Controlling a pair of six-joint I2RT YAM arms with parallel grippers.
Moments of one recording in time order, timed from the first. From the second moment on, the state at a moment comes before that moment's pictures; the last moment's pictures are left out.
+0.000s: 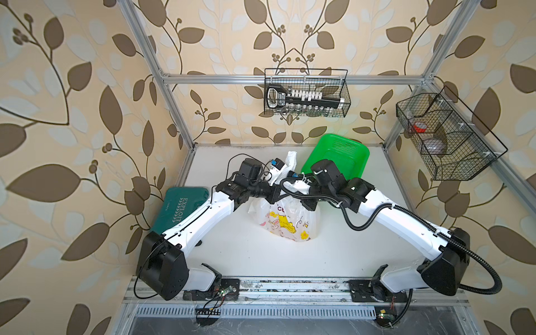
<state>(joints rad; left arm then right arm) -0.48 1.36 1.11 -0.38 0.71 -0.09 0.72 1.44 1.33 -0.66 -0.19 -0.37</state>
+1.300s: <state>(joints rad) -0.46 1.27 1.02 -0.22 0.79 -0.18 0.65 1.39 1.33 -0.66 -0.23 -0.33</state>
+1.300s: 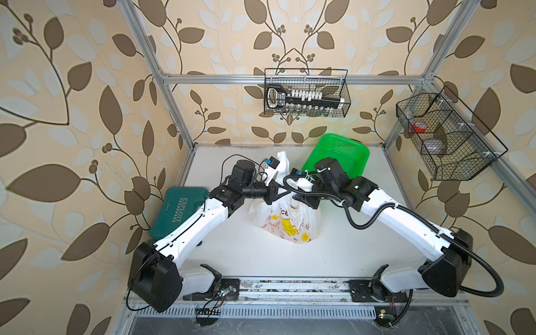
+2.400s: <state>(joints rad) -0.46 1.27 1.02 -0.21 0.81 -0.18 0.44 1.52 1.62 -0.33 -0.58 0.18</state>
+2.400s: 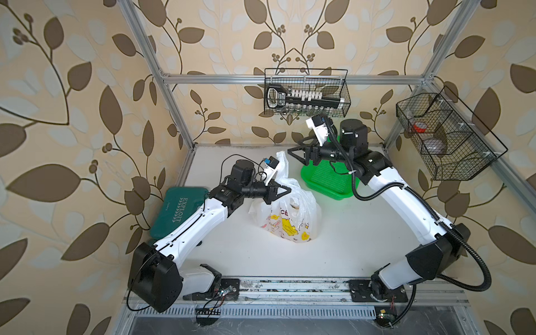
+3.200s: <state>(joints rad) -0.46 1.28 1.02 -0.21 0.83 -0.18 0.53 1.62 1.67 -0.28 -0.69 0.27</state>
